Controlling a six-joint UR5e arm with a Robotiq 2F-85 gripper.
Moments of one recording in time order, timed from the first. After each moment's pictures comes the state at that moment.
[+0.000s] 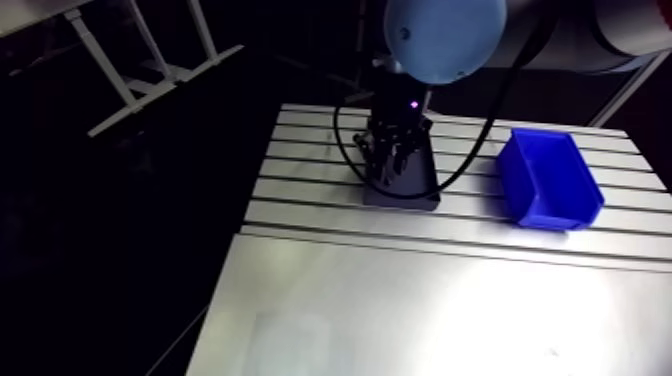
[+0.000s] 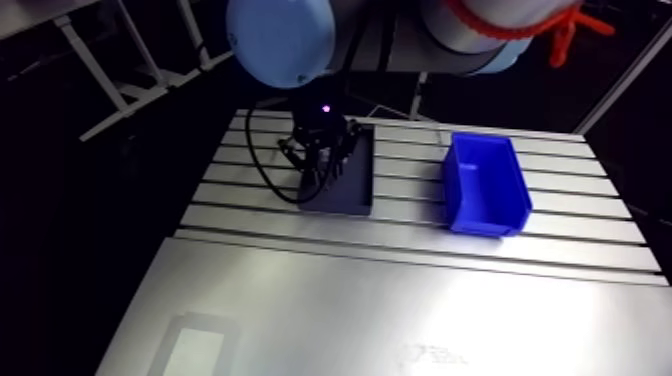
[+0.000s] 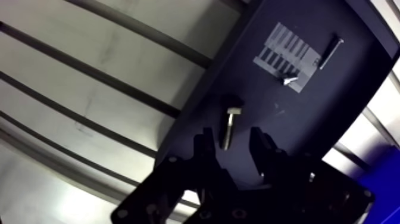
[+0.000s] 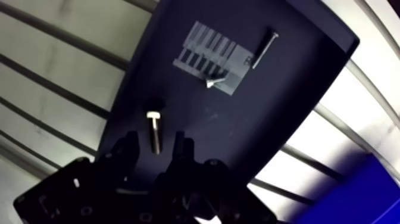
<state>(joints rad) 0.08 -1.11 1.82 -2.15 -1.63 -2.02</state>
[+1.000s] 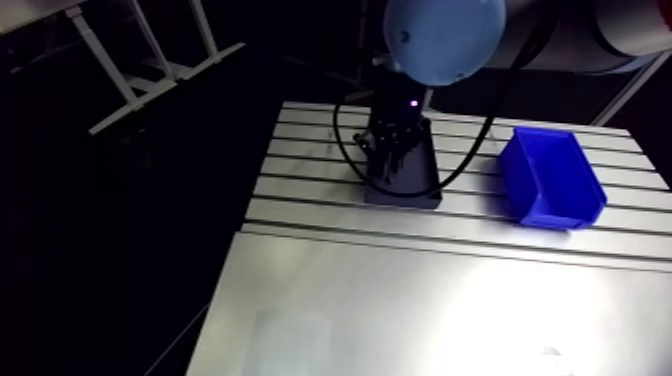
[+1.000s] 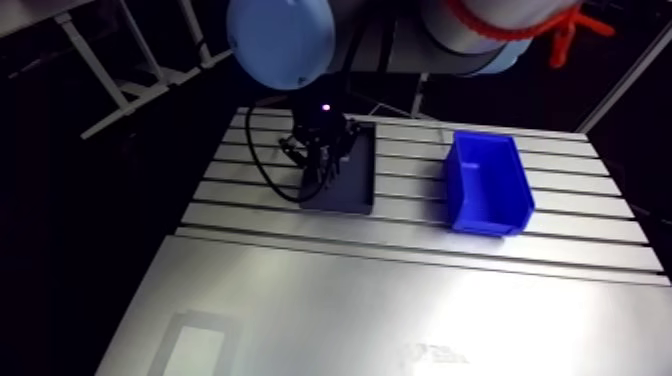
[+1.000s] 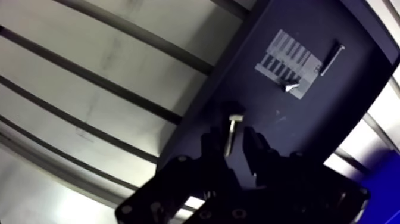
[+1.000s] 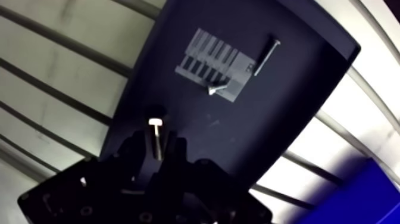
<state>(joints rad) 0.08 -1.10 1.82 -2.17 -1.63 -2.02</state>
